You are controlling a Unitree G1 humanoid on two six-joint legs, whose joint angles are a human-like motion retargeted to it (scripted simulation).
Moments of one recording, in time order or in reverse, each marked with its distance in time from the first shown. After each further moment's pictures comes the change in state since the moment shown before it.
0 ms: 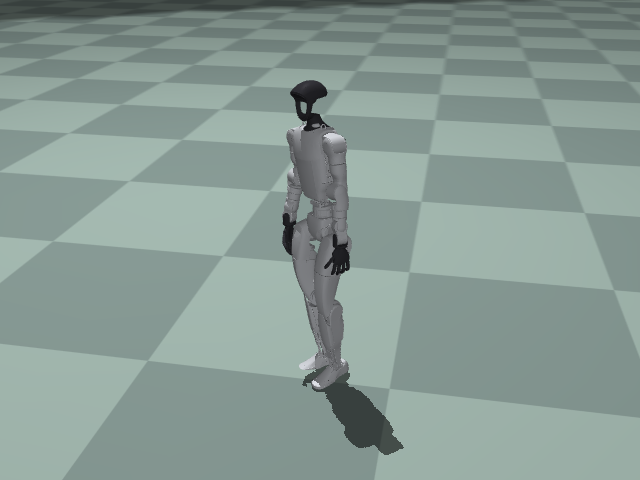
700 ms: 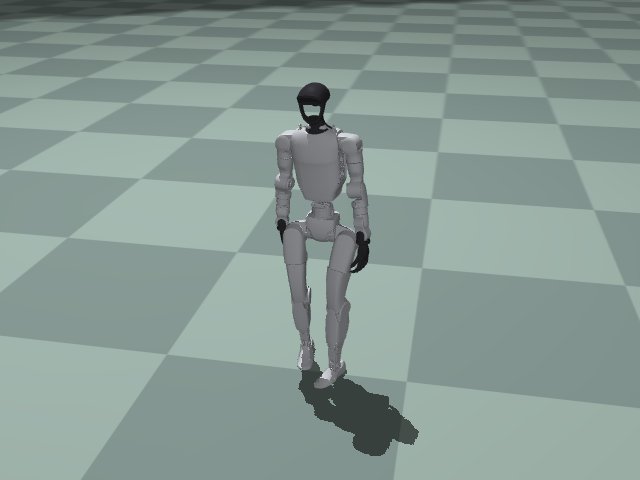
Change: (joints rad) left arm -0.029 0.040 0.042 -0.021 0.006 0.016 -0.030; right arm 0.035 0.003 -0.029 0.217 0.033 0.015 -0.029; waist -0.103 0.062 -0.022; left_leg -0.058 -0.083 -0.522 -0.100 0.237 -0.070; right_leg -0.072 0.129 0.497 0.254 -0.204 0.132
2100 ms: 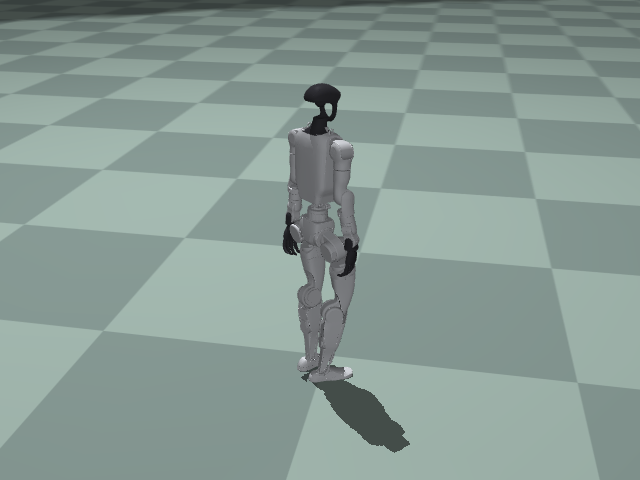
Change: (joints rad) left arm 0.045 -0.009 0.089 0.193 -0.078 0.014 0.048; right arm 0.014 0.047 -0.003 -0.179 -0.098 -0.012 0.006; waist 0.111 -0.133 0.007; left_leg 0.142 -0.016 0.392 -0.056 -0.205 0.323; right_leg 0.024 -0.193 -0.540 -0.103 -0.152 0.010
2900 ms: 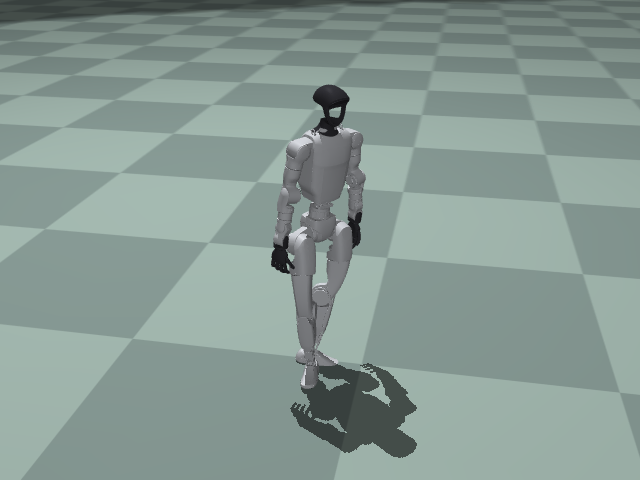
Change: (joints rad) left arm -0.001 0.058 -0.019 -0.043 0.056 -0.003 -0.013; right arm -0.012 -0.091 -0.036 0.104 0.057 0.005 0.002; waist -0.086 0.080 -0.015; left_leg 0.053 0.127 0.592 -0.086 -0.023 -0.071; right_leg -0.109 -0.083 -0.547 0.082 0.010 -0.035
